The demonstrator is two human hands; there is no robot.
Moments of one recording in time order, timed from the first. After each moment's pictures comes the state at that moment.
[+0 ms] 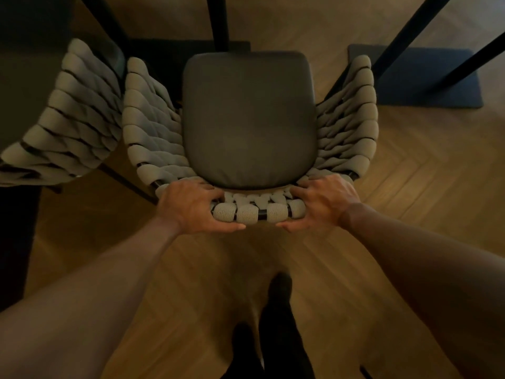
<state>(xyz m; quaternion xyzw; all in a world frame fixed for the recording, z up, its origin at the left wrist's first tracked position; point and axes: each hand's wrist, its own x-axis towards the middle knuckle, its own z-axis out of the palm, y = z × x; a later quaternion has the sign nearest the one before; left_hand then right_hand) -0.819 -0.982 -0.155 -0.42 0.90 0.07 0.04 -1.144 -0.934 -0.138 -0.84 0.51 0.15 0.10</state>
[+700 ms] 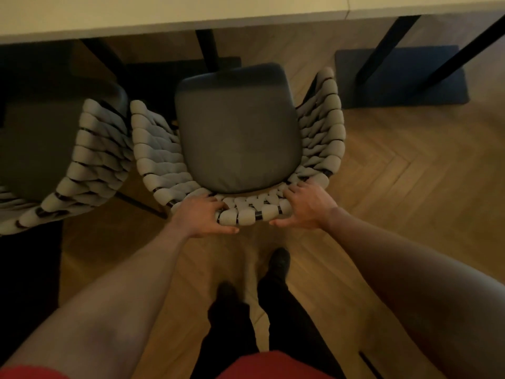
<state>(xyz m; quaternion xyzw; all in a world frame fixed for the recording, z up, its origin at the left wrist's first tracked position) -0.850 -1.036 -0.120 -0.44 0.85 0.22 0.20 -1.165 -0.974 -0.111 -0.78 0.58 0.17 0.19</state>
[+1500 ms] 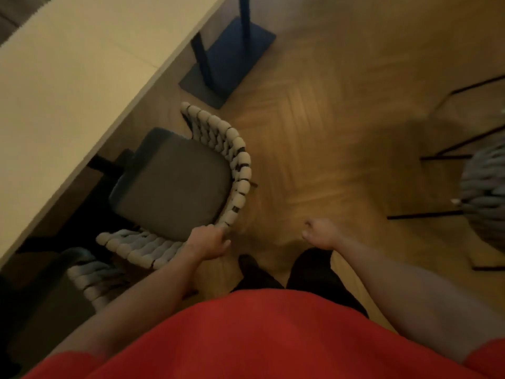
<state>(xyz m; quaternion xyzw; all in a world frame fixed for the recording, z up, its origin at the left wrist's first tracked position) -0.885 -1.037 -0.003 -0.07 0.92 0.08 0.39 -1.027 -0.716 -0.031 -0.13 0.86 -0.06 0.48</state>
